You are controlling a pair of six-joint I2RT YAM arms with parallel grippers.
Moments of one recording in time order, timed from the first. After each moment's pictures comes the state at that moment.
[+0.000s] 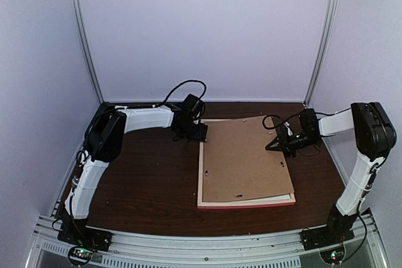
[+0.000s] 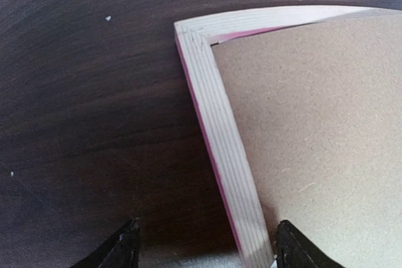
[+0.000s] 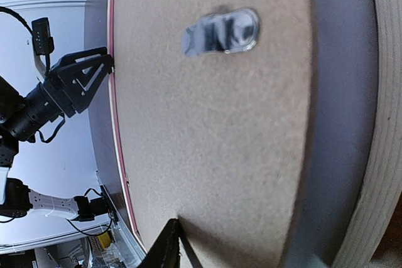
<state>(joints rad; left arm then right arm) -0.72 2.41 1.94 -0.50 -0.12 -0.37 0.06 1.82 0.96 -0.25 -0.85 0.42</state>
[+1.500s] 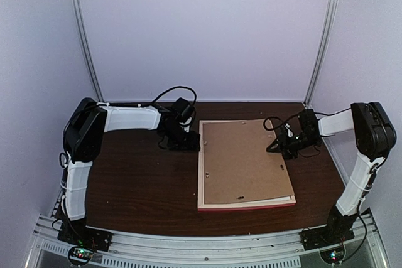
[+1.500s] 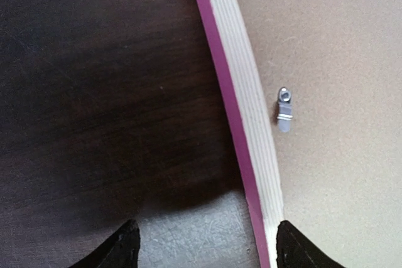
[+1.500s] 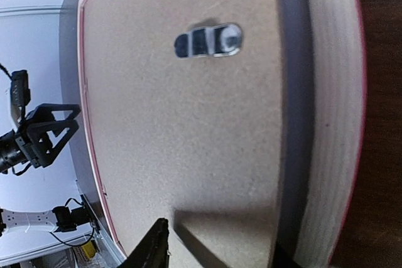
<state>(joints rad) -0.72 2.18 1.64 -0.55 0.06 -0.51 0.07 1.82 0.97 -0.27 -0.77 0.41</state>
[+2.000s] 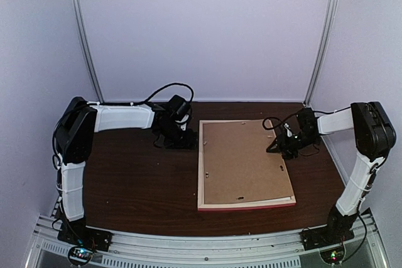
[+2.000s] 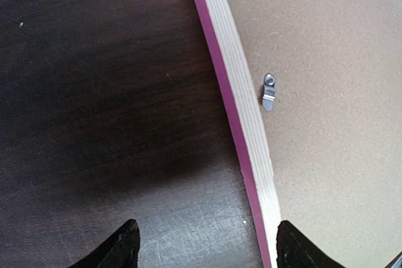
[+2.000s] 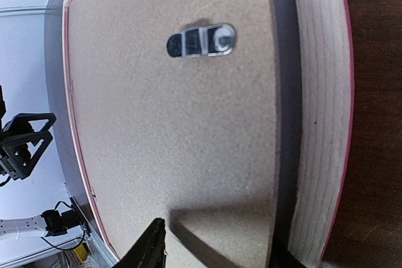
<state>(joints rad) -0.72 2.08 1.57 -0.55 0.06 -0.50 0.08 1.82 0.99 -0.33 -0.70 0.39</state>
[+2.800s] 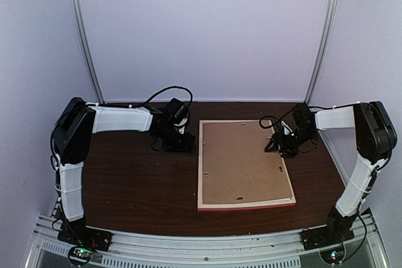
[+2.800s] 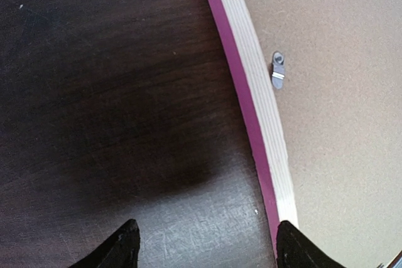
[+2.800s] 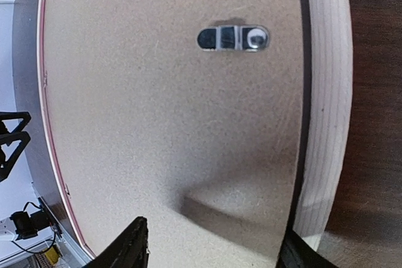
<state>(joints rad) -0.72 2.06 1.50 -0.52 0.06 -0.48 0.14 1.79 1.06 -0.48 -0.52 0.34</state>
